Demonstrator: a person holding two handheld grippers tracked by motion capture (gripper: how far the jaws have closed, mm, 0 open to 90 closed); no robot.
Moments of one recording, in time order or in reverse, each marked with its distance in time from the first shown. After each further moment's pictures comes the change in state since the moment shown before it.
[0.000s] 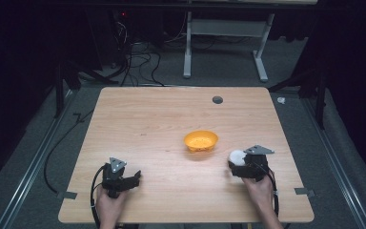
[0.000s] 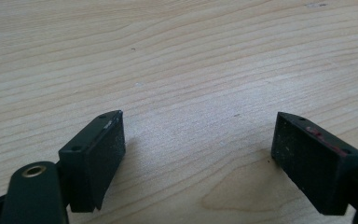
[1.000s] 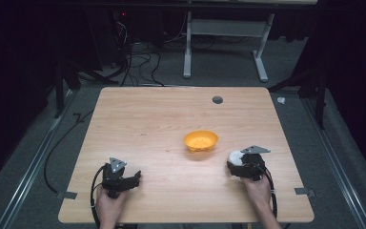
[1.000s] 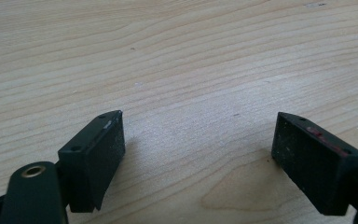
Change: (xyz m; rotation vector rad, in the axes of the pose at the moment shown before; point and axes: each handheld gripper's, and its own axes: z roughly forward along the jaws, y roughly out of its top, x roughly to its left) left arm 0.000 0.000 0.000 0.001 -0.002 0.001; right arm 0.001 -0.002 0.013 0.043 0.015 0.014
